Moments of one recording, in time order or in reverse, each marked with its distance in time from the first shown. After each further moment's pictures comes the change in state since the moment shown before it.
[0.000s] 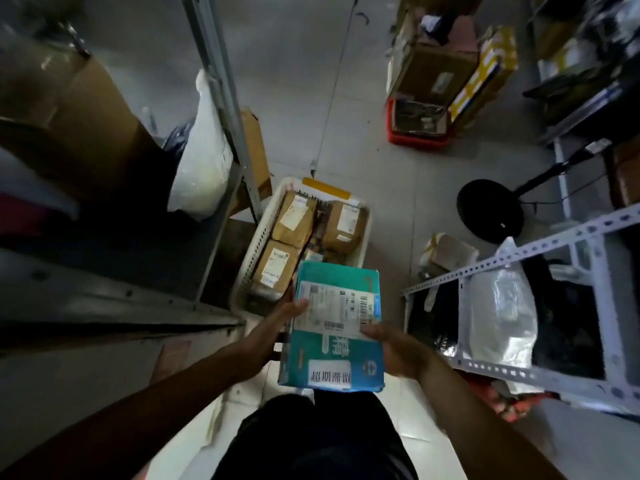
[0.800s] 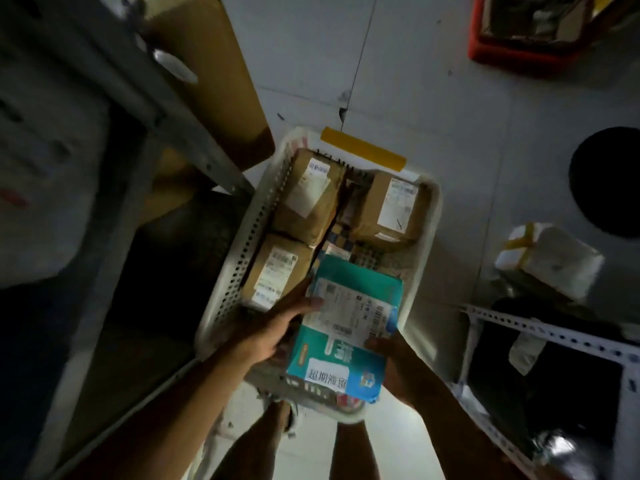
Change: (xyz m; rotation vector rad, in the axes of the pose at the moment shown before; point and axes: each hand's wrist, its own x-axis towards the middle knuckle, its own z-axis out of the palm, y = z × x) left_hand 0.359 -0.017 -0.123 -0.050 0.027 -0.021; right_hand 0.315 -0.014 -0.211 0.080 0.106 -0.010
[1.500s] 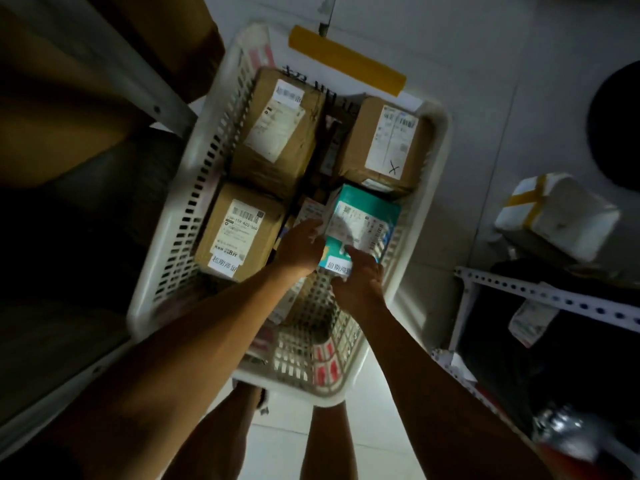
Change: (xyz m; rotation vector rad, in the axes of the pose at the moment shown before) left_hand 0.192 -0.061 0.021 0.608 0.391 0.093; right_hand 0.124 0.028 -0.067 -1.316 0.653 -0.049
